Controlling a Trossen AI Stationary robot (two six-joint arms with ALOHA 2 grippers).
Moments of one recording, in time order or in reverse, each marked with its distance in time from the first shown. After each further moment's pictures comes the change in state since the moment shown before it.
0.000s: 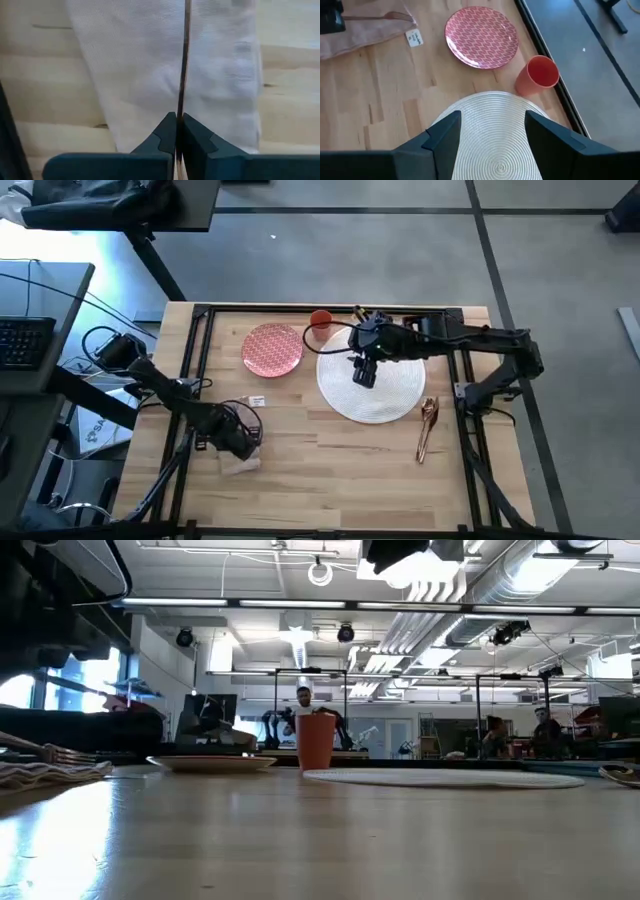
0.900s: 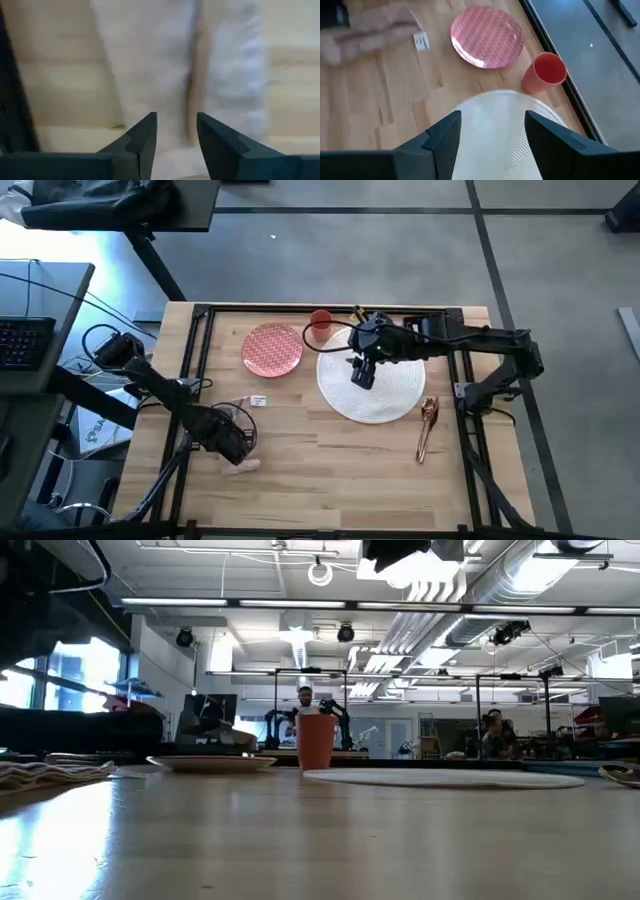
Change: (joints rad) left arm -0.025 -0.098 0.001 -0.070 -0.099 -0.005; right arm 0.004 -0.001 0.000 -0.054 -0.019 0.012
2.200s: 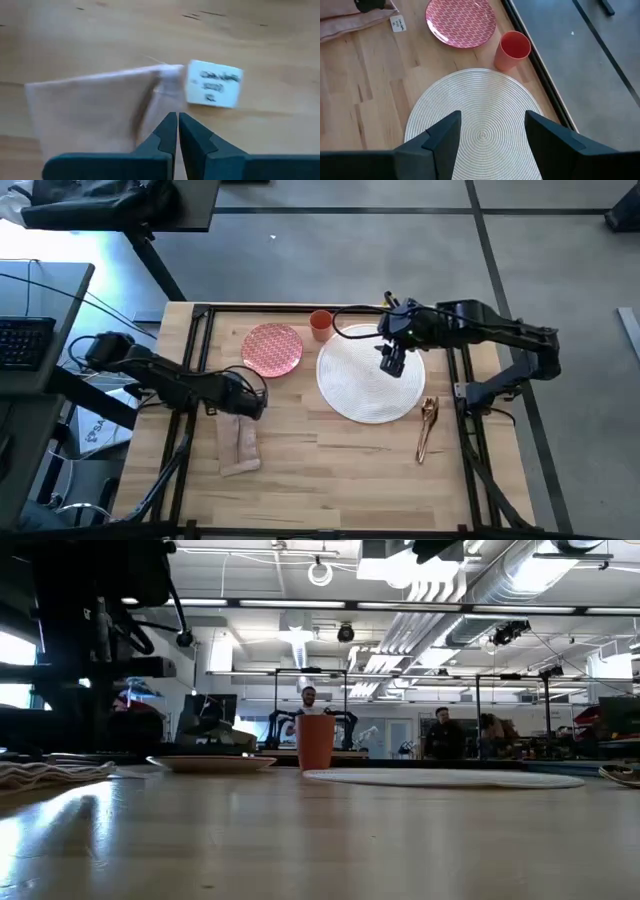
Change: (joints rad) left arm 0.387 -0.020 -0.116 0.029 -0.192 0.275; right arm -0.060 -0.145 0.000 -0.134 0.019 0.008
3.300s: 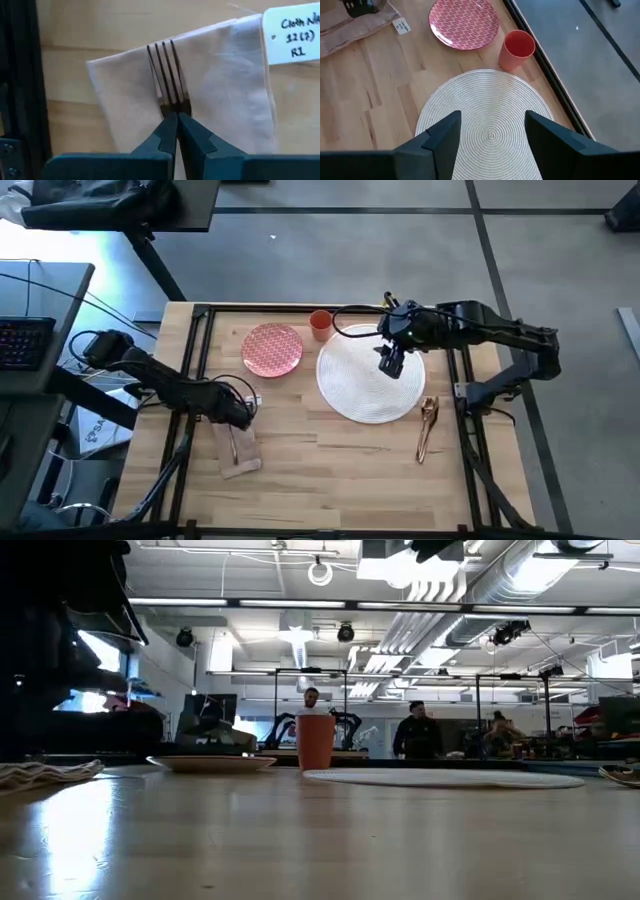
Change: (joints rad) left arm -0.136 -0.062 -0.047 -0.073 0.156 -0.007; right arm 0.008 0.000 0.000 0.006 -0.011 0.072
